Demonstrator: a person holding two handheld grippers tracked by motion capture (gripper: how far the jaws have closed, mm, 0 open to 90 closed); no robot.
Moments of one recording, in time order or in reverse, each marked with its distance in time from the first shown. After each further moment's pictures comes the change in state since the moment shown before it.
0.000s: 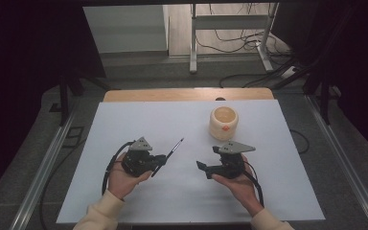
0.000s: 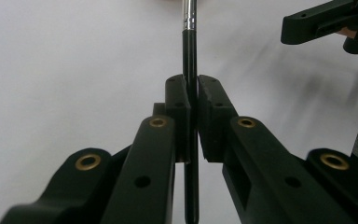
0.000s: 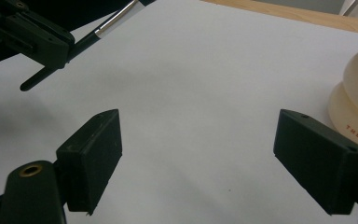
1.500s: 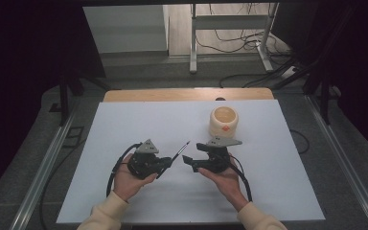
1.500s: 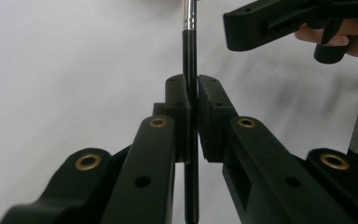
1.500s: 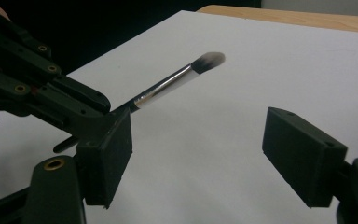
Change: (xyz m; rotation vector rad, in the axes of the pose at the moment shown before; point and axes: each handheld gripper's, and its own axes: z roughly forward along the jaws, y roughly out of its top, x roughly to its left) left arm -0.011 0.002 0.012 0.006 -0.020 0.032; right arm 0.013 0.017 0.033 -0.048 0.098 0.074
